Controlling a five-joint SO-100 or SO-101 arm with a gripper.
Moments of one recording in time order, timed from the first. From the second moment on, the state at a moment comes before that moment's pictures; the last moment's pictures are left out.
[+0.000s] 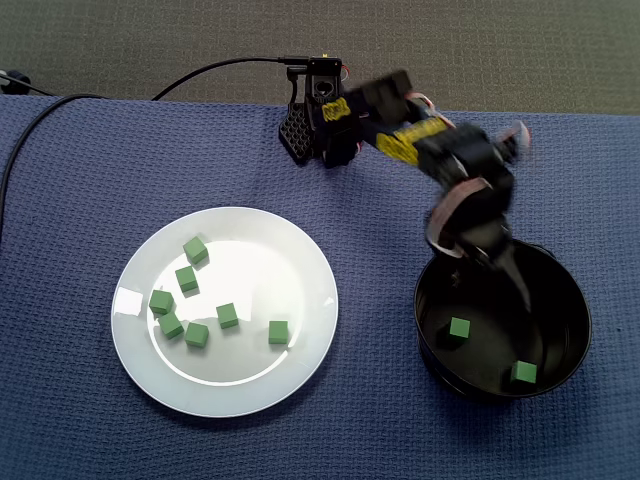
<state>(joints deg) -24.8 63.5 25.8 99.1 -11.4</state>
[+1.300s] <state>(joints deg) 13.5 50.9 52.2 87.4 -1.8</state>
